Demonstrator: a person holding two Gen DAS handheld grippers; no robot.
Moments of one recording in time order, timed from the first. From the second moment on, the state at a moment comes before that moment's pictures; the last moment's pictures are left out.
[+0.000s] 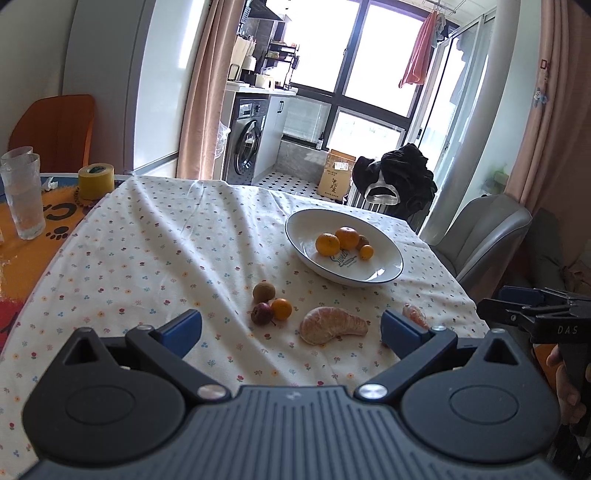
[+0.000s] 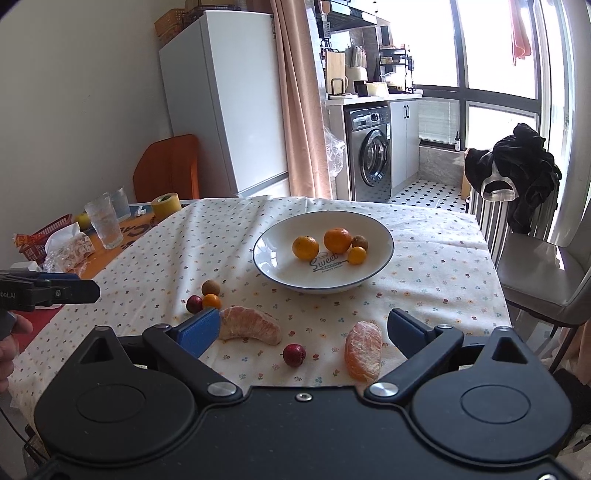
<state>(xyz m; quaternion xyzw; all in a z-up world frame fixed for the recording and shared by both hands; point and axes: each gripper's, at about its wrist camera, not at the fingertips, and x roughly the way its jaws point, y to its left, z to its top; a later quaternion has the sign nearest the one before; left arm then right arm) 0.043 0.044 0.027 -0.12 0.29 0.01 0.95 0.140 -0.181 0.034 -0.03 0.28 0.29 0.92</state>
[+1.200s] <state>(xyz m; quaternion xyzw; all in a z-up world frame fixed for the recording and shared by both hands) 0.060 -0.007 -0.026 -0.16 0.31 0.05 0.93 0.145 -0.178 0.002 -0.02 0.31 0.31 0.90</state>
